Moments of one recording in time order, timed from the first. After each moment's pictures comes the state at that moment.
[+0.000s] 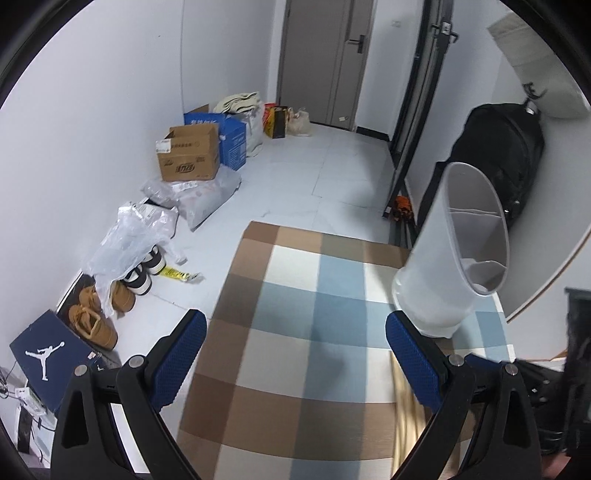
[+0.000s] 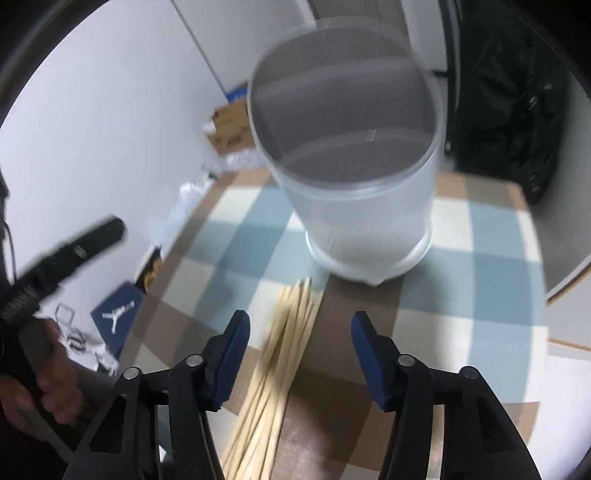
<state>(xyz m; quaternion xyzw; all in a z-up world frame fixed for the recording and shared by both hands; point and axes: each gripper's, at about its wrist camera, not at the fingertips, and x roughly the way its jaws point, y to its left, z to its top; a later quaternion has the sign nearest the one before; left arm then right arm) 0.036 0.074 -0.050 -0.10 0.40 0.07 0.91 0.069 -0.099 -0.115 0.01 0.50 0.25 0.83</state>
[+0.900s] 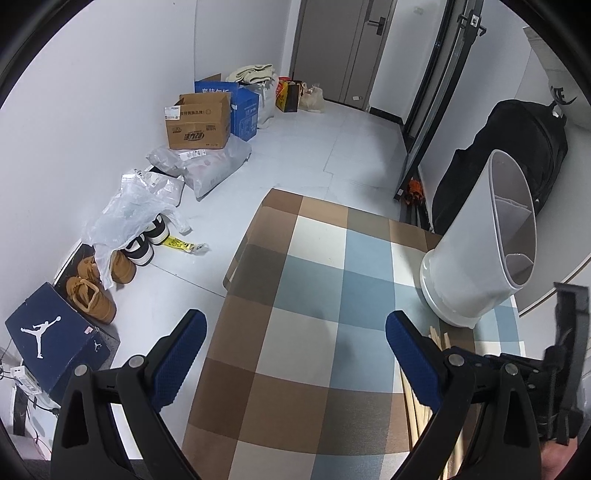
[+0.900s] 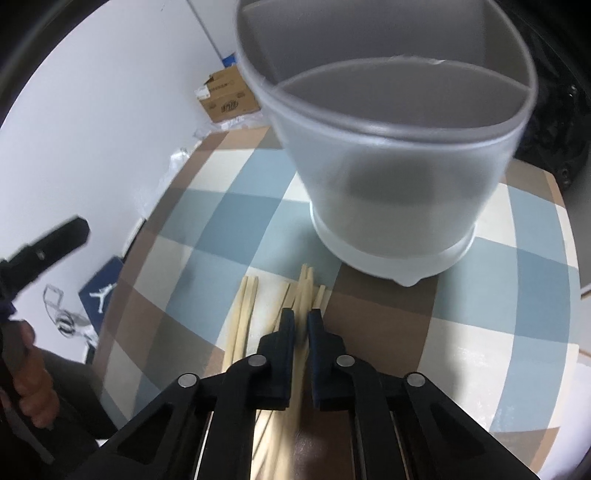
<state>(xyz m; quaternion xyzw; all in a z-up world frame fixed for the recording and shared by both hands) 0.045 0.100 -0.074 -0.13 0.44 0.07 0.89 0.097 -0.077 -0.142 -0.02 0.54 0.25 0.81</state>
